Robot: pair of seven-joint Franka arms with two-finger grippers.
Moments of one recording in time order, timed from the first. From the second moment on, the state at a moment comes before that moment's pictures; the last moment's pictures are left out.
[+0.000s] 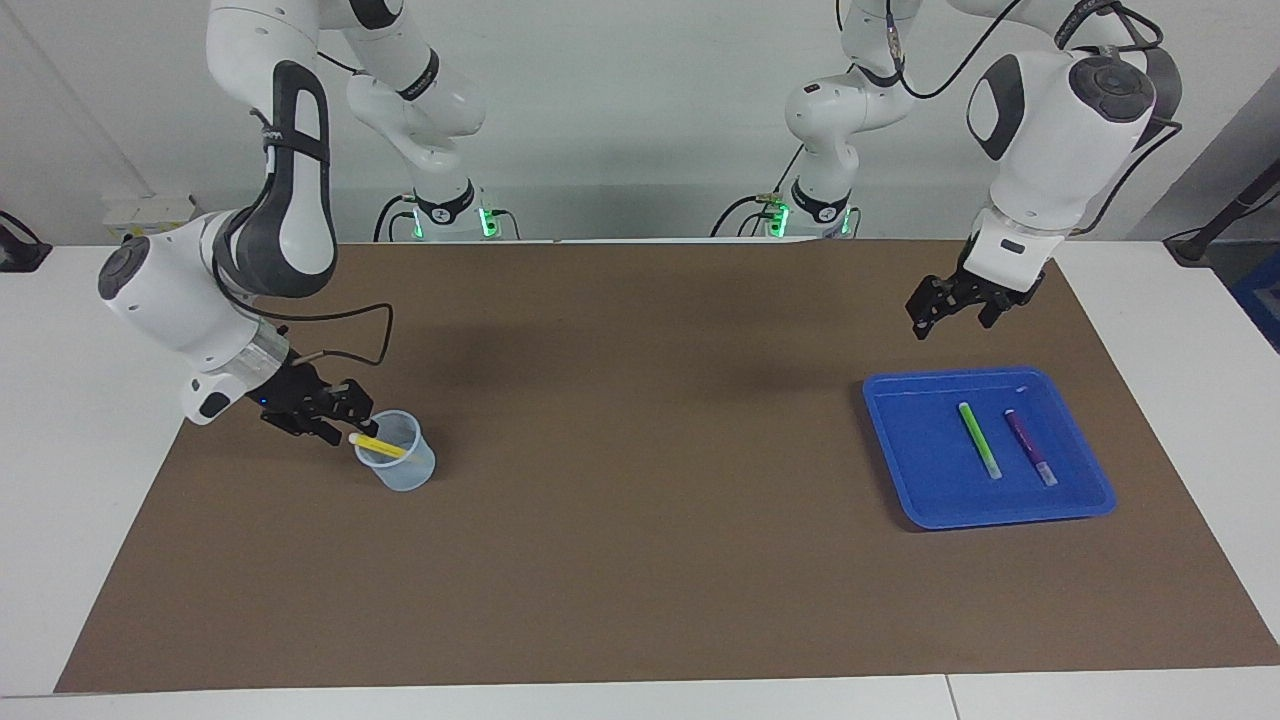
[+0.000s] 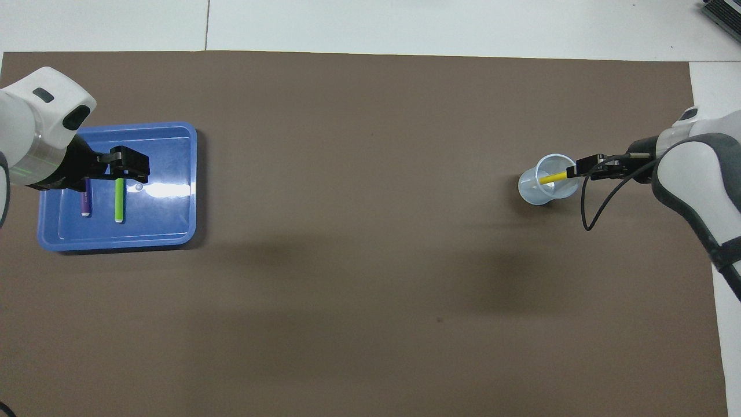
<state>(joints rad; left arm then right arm) 0.22 0.04 -0.35 -1.71 0.04 1.76 -0.23 -0.21 0.27 0.06 -1.85 0.39 2.10 -0.33</state>
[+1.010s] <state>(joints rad) 0.04 0.00 -0.13 -1.71 0.04 1.71 -0.22 -0.21 0.27 0.07 -1.85 0.41 2.12 -0.35</state>
